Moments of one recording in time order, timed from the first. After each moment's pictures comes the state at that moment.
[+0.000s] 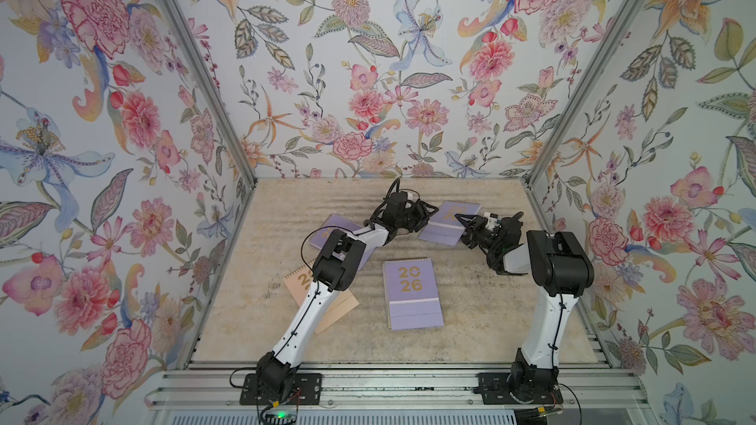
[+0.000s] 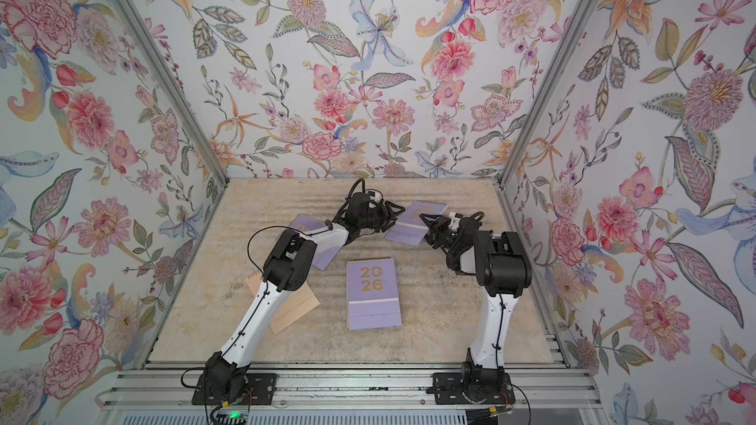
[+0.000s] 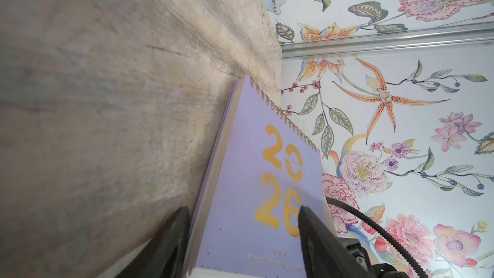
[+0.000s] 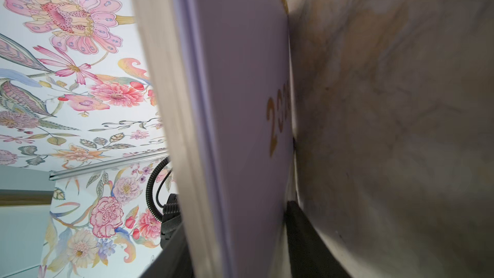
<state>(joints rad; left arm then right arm) -0.58 2.70 2.05 0.33 0.54 -1.27 -0.02 2.10 0.85 1.00 -0.73 1.50</state>
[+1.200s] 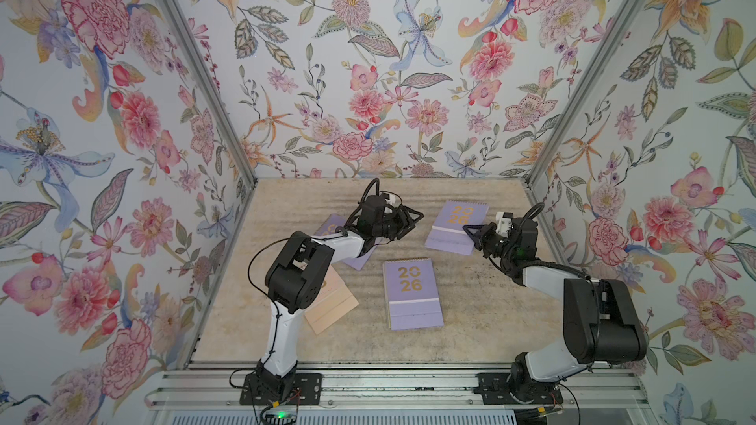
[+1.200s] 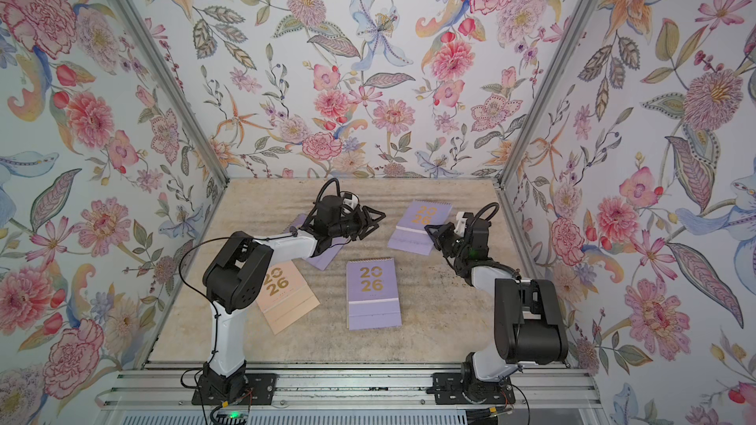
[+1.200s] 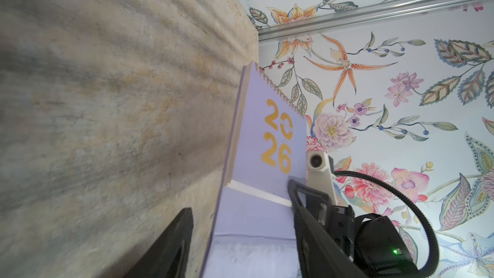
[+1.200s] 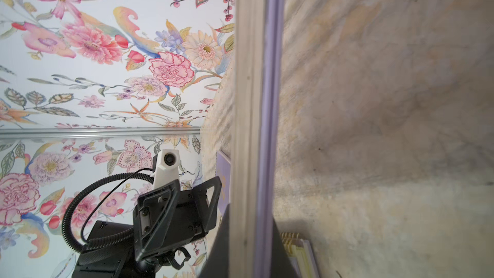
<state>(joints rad) -0.55 2.04 1.25 0.43 0.53 -1.19 0.03 1.48 0.67 0.42 -0.60 1.07</state>
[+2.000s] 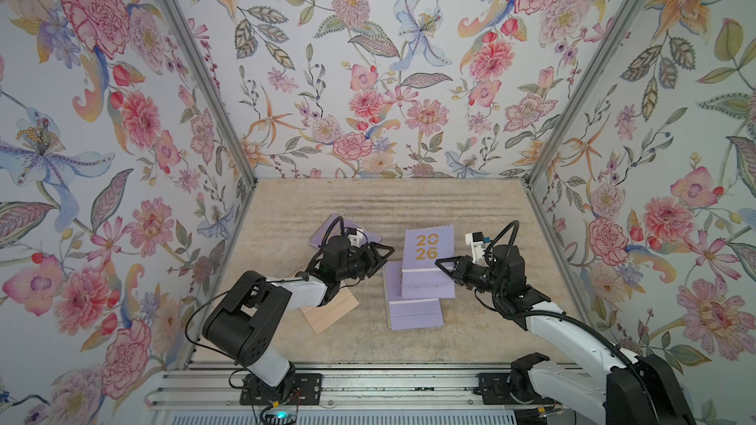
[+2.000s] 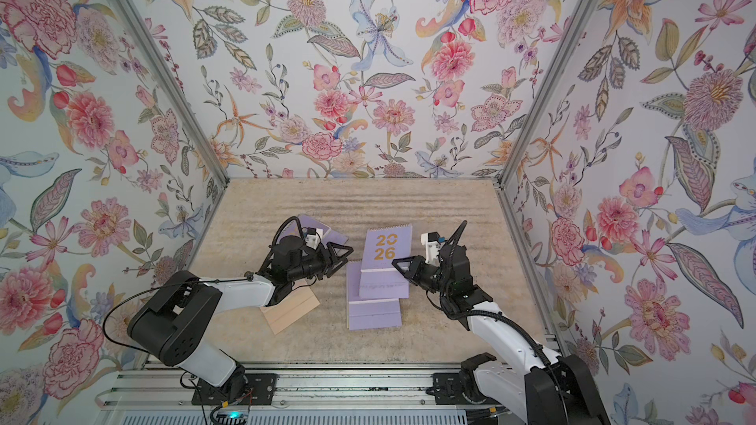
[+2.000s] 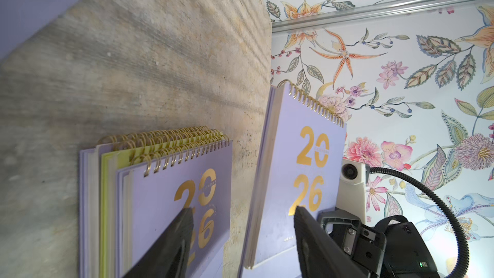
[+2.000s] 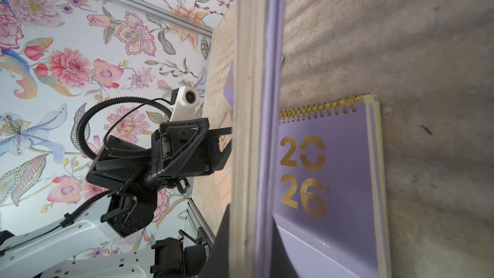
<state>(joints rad) -0.51 1.57 0.57 0.64 0.50 -1.24 0.39 1.07 0.44 0.22 -0.58 0.97</state>
